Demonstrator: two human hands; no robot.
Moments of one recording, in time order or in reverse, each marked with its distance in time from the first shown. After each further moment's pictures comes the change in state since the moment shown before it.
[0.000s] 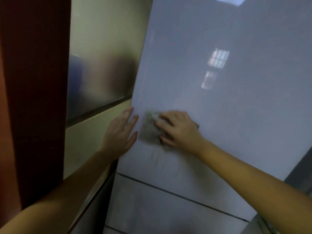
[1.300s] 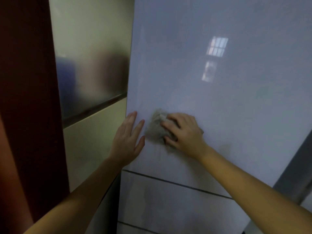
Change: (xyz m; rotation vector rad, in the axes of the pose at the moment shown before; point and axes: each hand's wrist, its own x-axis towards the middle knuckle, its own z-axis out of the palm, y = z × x) left_hand -0.019 0.033 0.008 0.000 -0.046 -0.013; right_hand -0.046 -0.027 0.020 0.023 0.134 0.252
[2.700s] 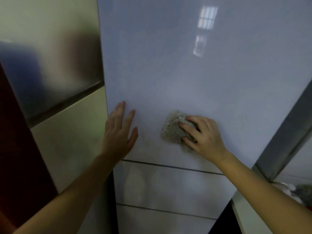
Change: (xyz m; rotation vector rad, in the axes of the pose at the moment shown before) left_hand -0.001 0.032 0.002 -0.014 -0.064 -0.057; right_hand -0.102 0.030 -0.050 -0.045 -0.056 0.147
